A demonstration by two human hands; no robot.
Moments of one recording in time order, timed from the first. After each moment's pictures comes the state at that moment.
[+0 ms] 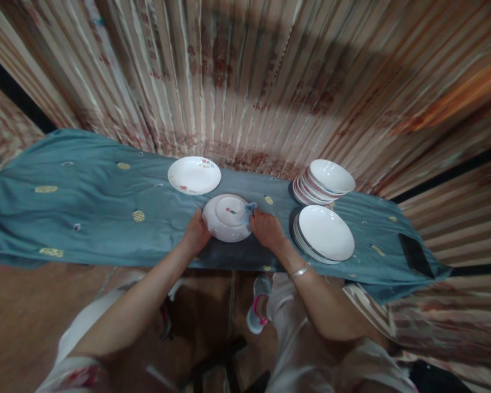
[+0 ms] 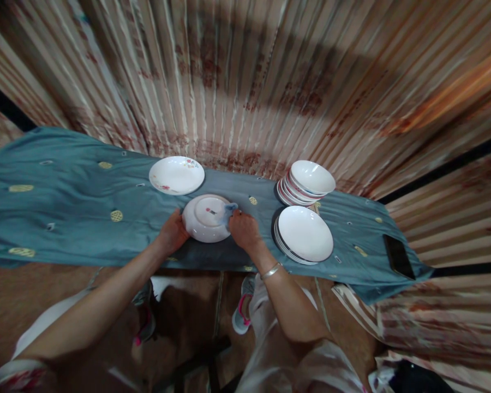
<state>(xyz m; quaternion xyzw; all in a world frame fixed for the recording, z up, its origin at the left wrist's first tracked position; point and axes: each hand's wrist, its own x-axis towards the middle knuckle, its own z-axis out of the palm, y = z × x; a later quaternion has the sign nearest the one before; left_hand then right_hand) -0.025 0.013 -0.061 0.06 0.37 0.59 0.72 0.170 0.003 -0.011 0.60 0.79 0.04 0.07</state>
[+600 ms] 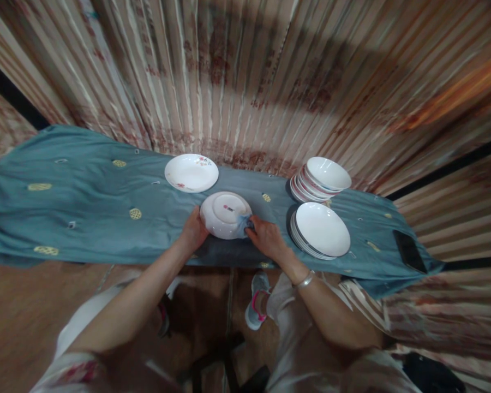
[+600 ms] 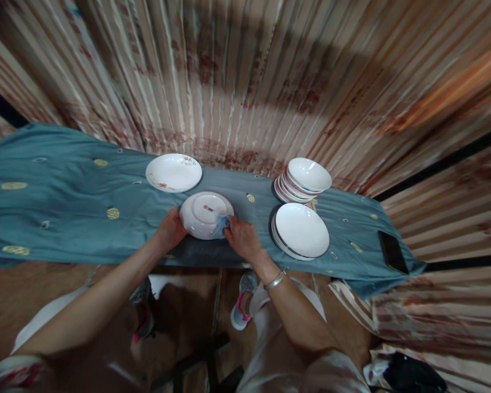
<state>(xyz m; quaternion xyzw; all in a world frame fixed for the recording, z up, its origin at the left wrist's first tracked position) -0.024 0.012 -0.057 0.11 0.42 0.57 0.70 0.177 -0.030 -0.003 0.60 0.80 -0.07 0.02</state>
